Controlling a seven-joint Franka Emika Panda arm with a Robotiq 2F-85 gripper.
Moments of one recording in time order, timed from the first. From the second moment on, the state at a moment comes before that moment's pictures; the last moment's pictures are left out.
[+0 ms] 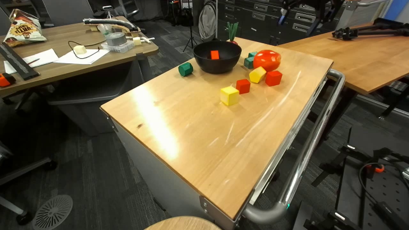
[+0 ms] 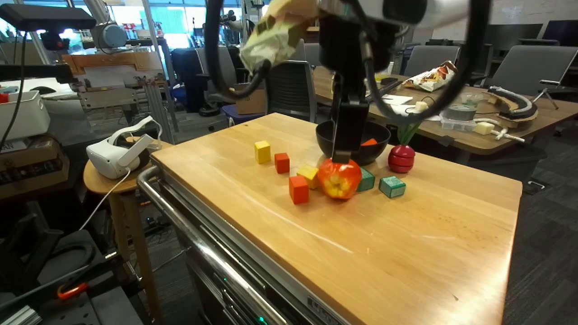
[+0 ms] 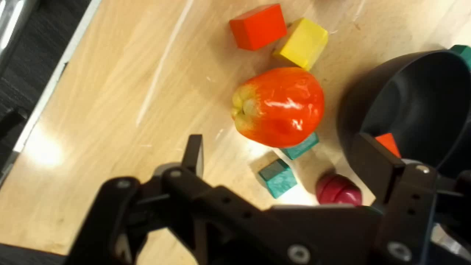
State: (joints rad) arm -0.23 -0.15 -0.22 -2.33 0.32 2.30 0.30
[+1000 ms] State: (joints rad) arm -0.01 0.11 -0.03 -2.00 0.31 2.50 0.18
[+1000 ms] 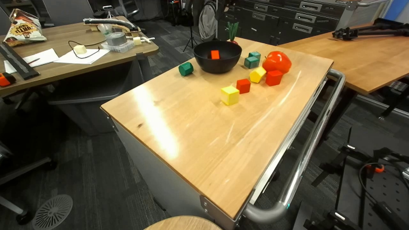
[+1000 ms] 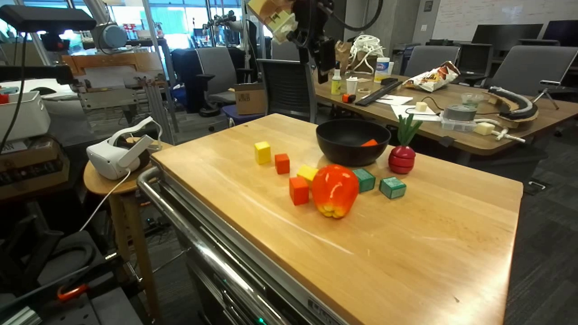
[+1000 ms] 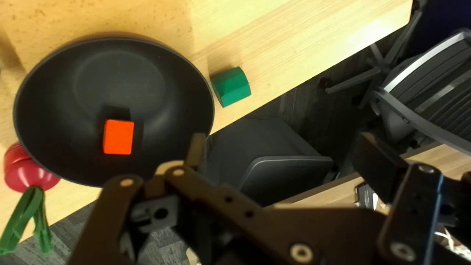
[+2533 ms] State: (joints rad) arm 0.00 0.59 -0.15 -1.55 -0.02 2.29 0.57
